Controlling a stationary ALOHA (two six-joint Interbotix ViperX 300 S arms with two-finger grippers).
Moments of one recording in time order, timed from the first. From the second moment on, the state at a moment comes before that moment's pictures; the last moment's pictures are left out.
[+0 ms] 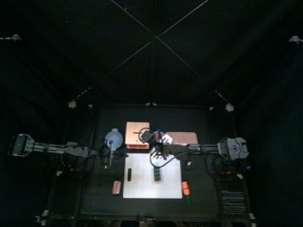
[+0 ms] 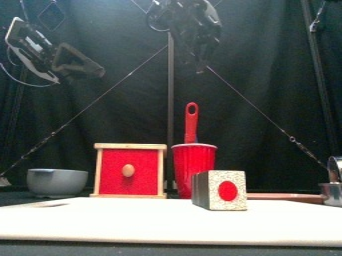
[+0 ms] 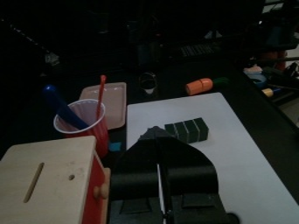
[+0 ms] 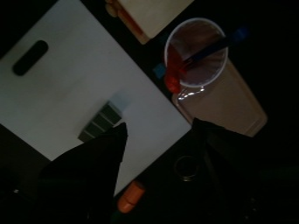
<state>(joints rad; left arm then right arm) 0.05 -0.64 1.19 0.14 -0.41 0.00 0.01 0.18 -0.35 -0.31 1.59 0.62</state>
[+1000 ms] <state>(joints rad) 0.11 -0.80 1.26 0.13 -0.25 0.00 -0.10 0.50 -0.51 -0.29 1.74 0.20</state>
